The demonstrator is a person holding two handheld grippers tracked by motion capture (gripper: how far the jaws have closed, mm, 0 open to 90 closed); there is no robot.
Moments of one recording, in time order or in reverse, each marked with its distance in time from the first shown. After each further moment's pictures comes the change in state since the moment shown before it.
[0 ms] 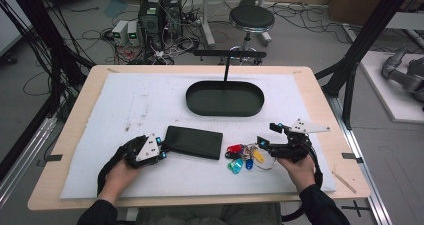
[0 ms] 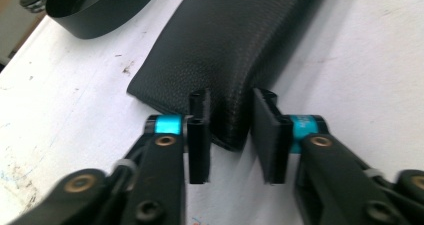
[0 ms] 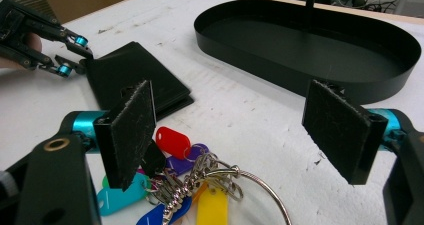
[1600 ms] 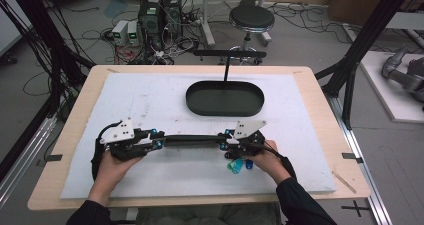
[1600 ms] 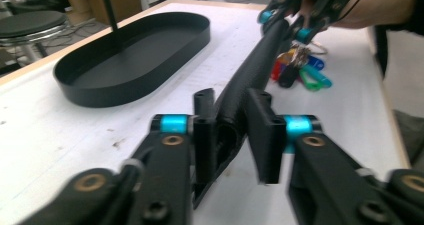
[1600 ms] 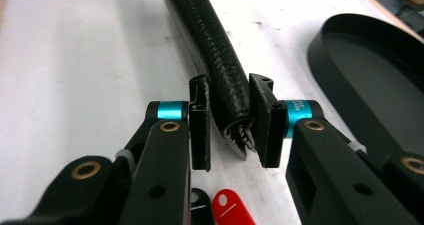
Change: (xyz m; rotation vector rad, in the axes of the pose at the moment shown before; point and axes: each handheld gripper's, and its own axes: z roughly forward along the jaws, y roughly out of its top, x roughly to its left) left arm 0.029 0.007 -0.043 -0.384 -0.145 -0.332; right arm 0.064 0.033 0.095 0.189 0.223 -0.511
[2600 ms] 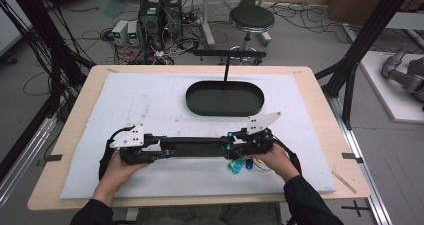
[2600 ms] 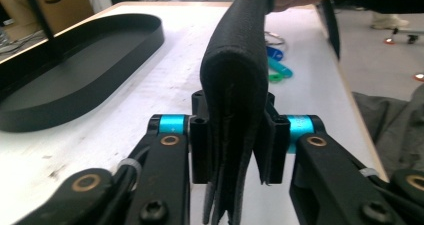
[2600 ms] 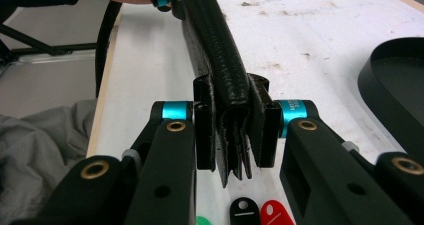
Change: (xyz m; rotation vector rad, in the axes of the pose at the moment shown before) left arm -0.009 -0.006 0.023 -0.010 -0.185 0.071; right arm -0.013 -0.002 -0.024 -0.133 0.245 0.099
